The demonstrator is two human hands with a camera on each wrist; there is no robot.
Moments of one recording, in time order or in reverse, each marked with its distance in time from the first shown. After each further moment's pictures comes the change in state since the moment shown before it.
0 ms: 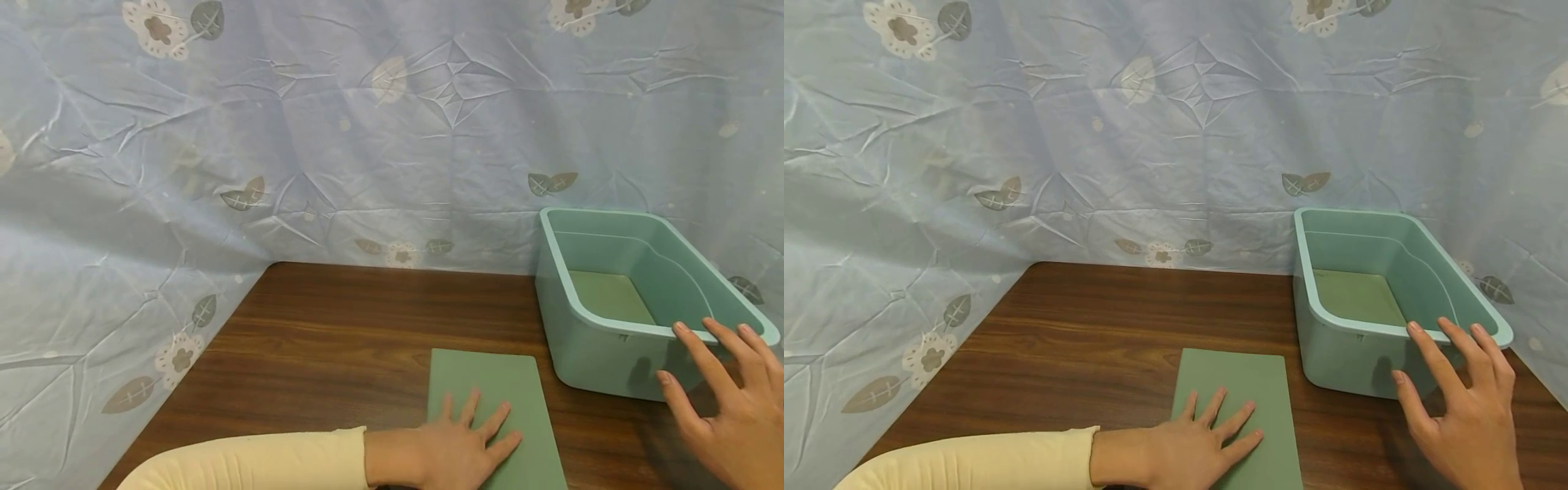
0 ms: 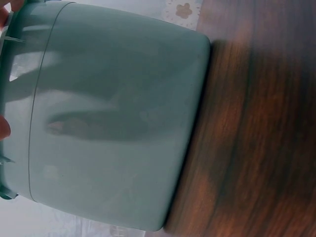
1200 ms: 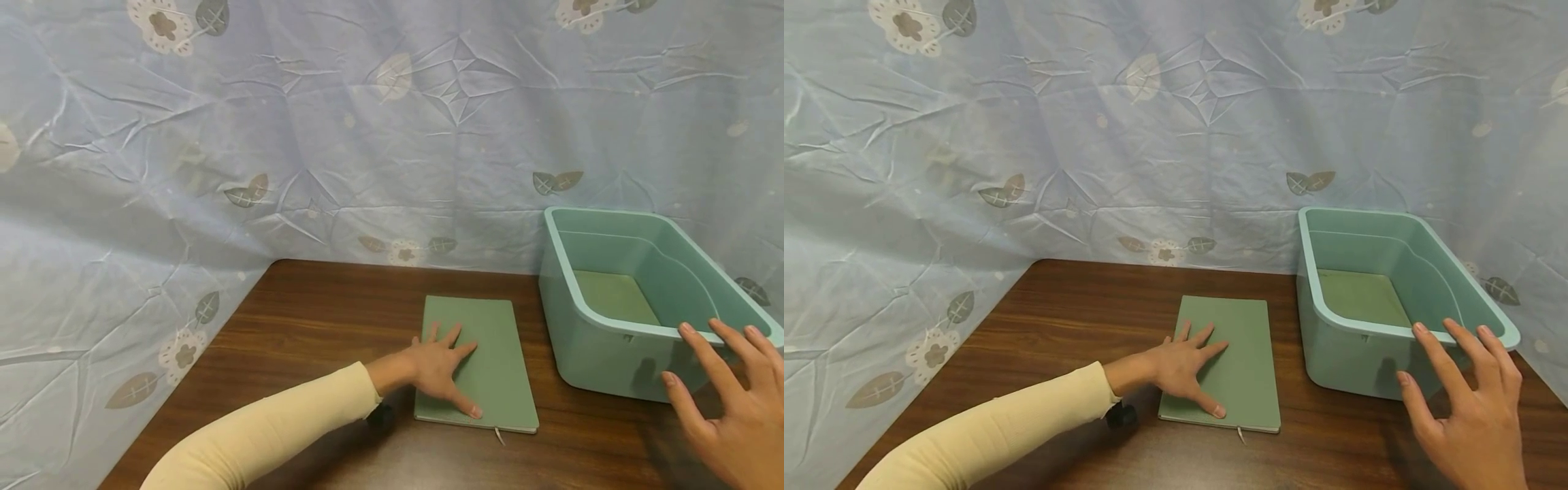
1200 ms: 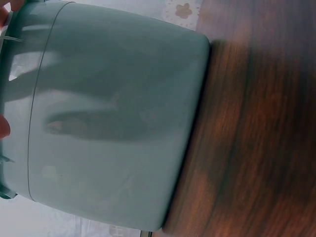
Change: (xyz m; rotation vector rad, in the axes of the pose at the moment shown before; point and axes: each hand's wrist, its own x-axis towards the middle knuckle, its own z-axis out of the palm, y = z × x) left_hand 0.014 -0.080 -0.030 -0.333 0.161 -0.376; right_hand 0.001 0.001 0.004 0.027 0.013 -0.034
